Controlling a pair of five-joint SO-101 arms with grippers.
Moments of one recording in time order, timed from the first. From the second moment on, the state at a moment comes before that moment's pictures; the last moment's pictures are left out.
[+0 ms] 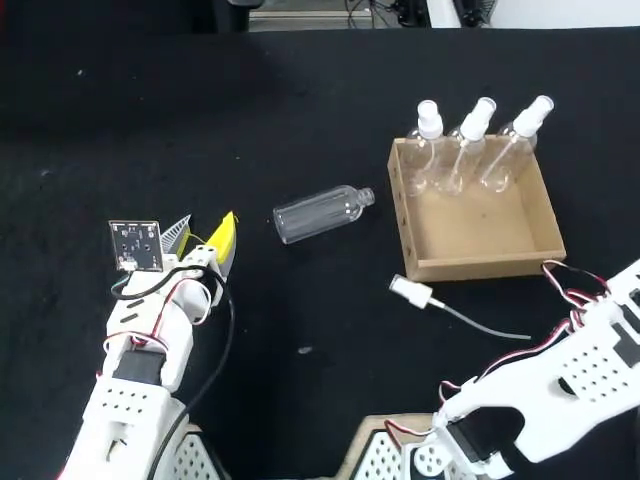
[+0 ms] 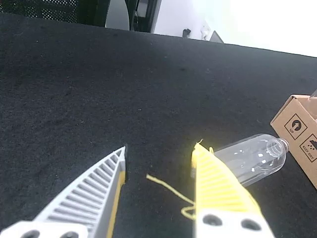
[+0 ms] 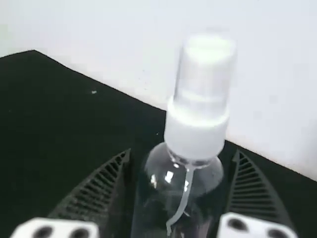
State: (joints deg) left arm 3.3 -73.5 95.4 2.5 10.0; right arm 58.3 33.4 23.6 -40.1 7.3
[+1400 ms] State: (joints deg) left arm 3.3 -73.5 95.4 2.5 10.0; right arm 49.7 -17.5 48.0 -8.9 0.1
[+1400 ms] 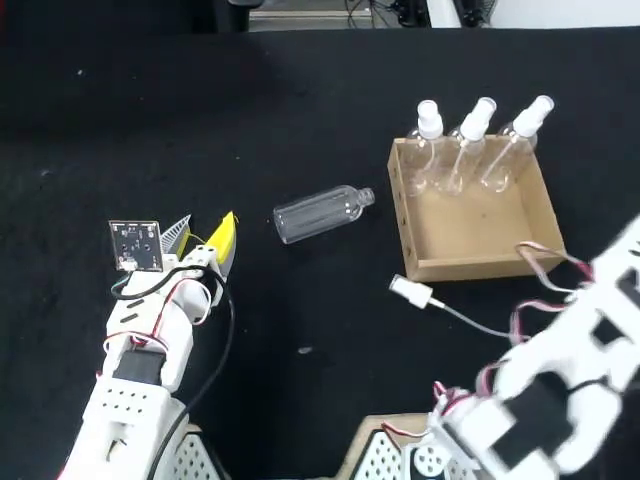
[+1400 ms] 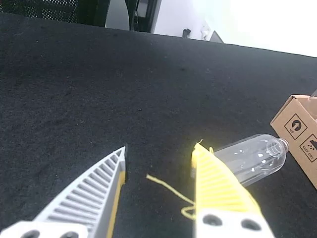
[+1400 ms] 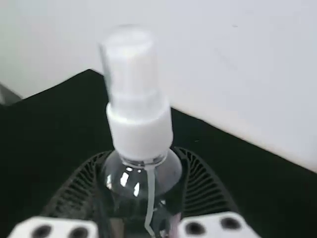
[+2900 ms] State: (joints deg) left arm 3.3 -73.5 95.4 2.5 10.0; right arm 9.4 -39.8 77.1 -7.6 -0.7
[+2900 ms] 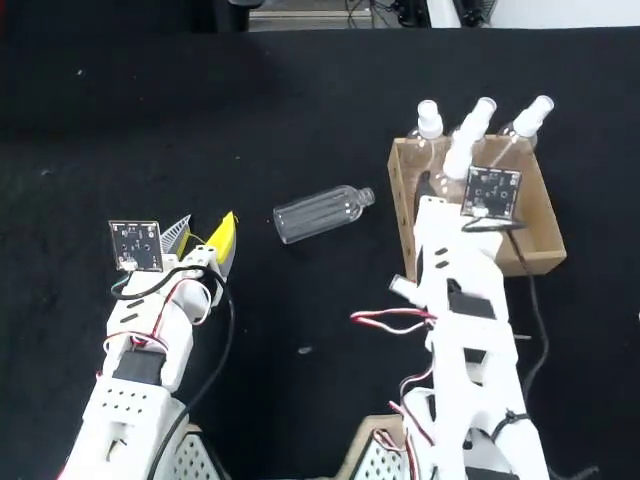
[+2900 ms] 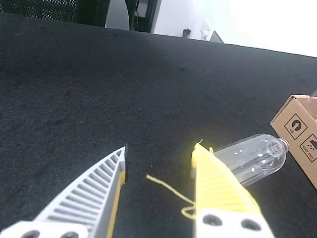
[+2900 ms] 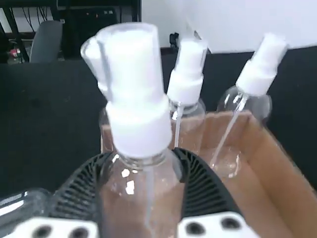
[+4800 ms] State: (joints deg) left arm 3.3 -73.5 95.4 2.5 10.0; right arm 8.3 -36.7 82.3 -16.7 -0.3
